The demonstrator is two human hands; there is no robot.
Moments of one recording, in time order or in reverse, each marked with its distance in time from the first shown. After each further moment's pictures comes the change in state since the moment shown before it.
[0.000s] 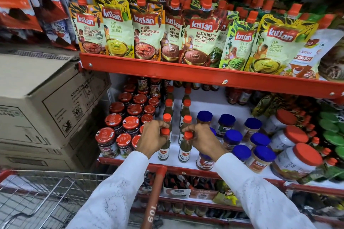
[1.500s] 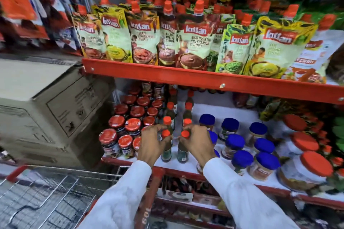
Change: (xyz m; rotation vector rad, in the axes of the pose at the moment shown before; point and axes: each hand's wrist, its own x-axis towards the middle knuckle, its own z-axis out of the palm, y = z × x) left_hand -0.018 0.011 0.011 0.052 0.194 0.010; right_hand 0.001 -0.015 0.004 0.097 0.185 0.136
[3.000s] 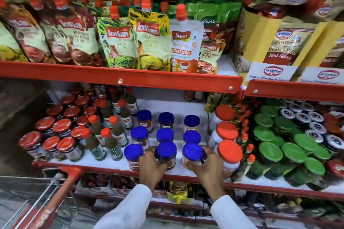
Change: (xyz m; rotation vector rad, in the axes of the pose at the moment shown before) left_hand -0.086 0.154 0.221 -0.108 -0.083 -0.291; right_hand -0.074 0.251 -0.153 0.316 0.206 0.110
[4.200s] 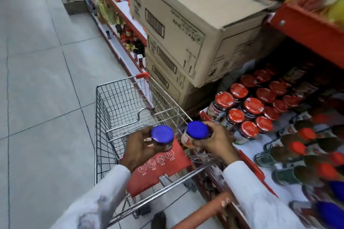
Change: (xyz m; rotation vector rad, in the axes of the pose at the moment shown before) left_hand -0.071 -0.330 -0.388 -0.289 0.497 -0.426; right_hand -0.096 -0.234 0.444 -0.098 -1.045 -0.328
